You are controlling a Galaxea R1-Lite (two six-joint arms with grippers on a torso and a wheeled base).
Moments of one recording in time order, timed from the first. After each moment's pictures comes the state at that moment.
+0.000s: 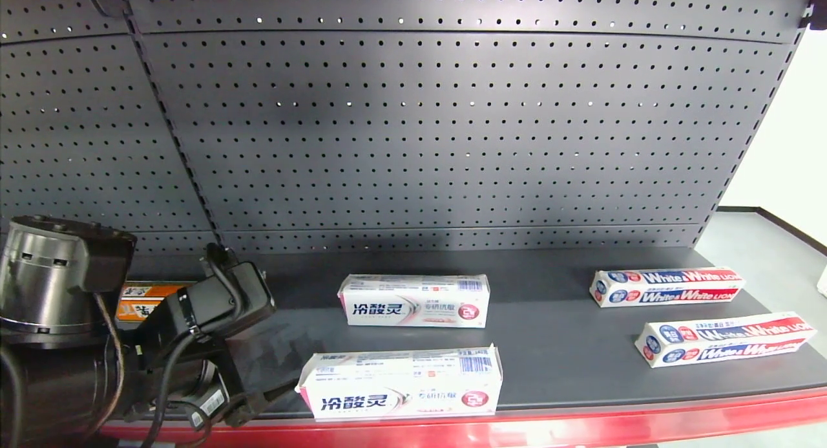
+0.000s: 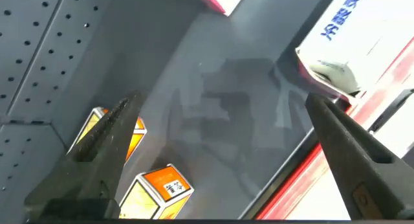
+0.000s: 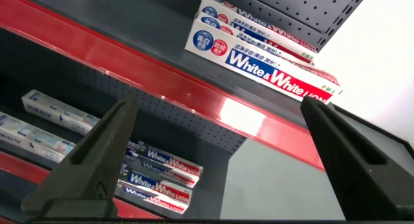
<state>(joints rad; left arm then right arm) -0.40 1.36 -0.67 -0.04 -0.07 0.61 0.17 0.09 0.00 -0.08 0.06 -0.38</state>
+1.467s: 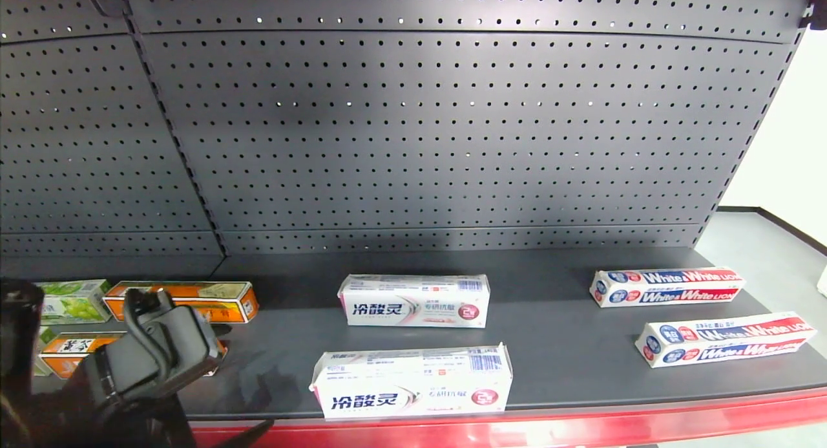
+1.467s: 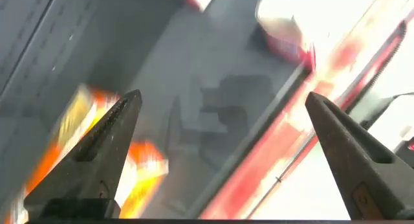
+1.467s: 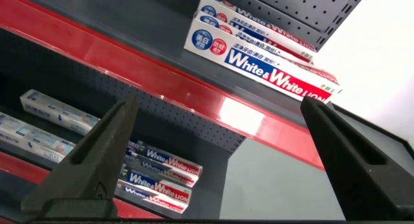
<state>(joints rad) -0.42 1.16 -0.51 -0.07 -0.04 0.55 0.17 0.09 0.00 -0.08 0.05 -0.38</state>
